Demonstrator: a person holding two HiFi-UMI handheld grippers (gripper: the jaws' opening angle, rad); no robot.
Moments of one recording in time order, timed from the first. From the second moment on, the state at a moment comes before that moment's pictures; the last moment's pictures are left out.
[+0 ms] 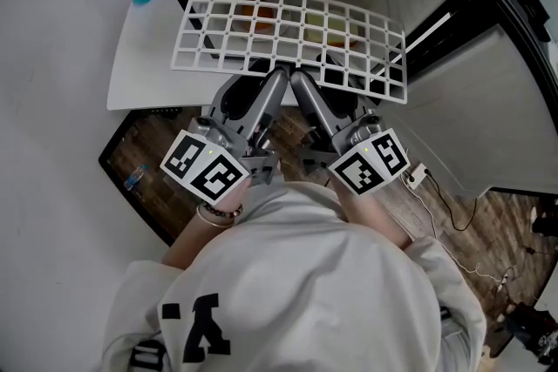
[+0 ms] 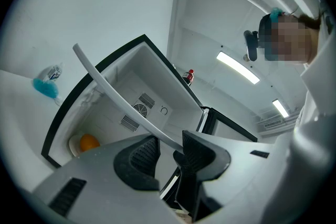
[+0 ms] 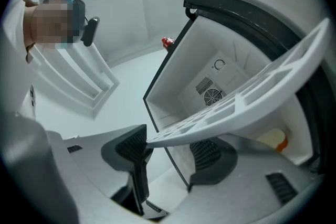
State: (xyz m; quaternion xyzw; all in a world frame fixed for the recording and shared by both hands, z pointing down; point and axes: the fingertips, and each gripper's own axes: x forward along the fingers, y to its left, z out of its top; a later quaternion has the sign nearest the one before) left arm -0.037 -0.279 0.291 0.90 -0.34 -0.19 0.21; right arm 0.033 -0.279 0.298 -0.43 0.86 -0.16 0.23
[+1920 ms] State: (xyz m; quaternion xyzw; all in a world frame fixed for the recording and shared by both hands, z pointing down) left arm -0.032 -0.189 0.302 0.88 -0.38 -0.22 0.20; right arm 0.037 -0.195 0.303 -0.38 0.89 -0.14 0.21
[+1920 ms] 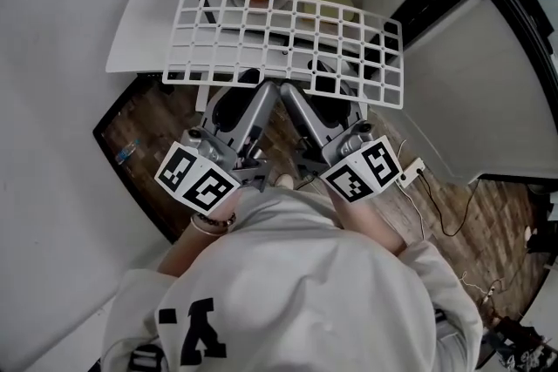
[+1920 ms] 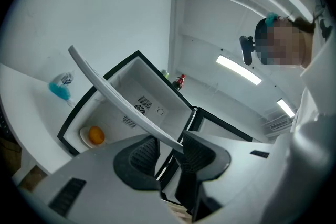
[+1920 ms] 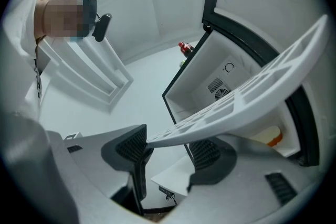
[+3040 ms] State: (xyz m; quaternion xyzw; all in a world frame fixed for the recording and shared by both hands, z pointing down) left arm -0.078 -0.035 0.291 0.88 -0.36 -0.23 0.19; right arm -0.009 -0.039 0.291 -0.39 0.89 -0.11 0.22
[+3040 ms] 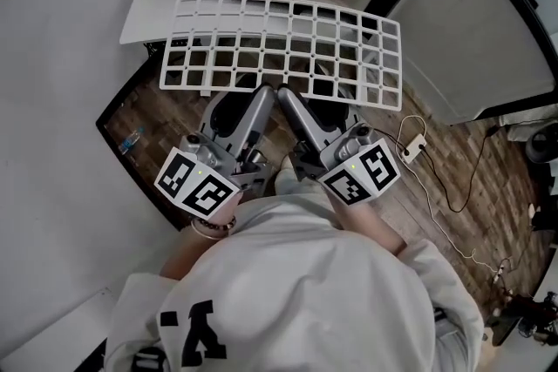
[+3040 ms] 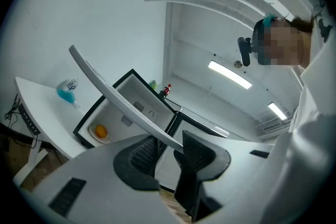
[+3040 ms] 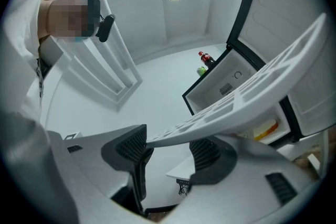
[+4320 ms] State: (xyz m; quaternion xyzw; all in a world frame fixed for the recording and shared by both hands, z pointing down) left arm -0.066 0.138 0.284 0.89 -0.35 -0.23 0.19; right arm 0.004 0.134 0.286 -0.39 0.88 -0.12 0.23
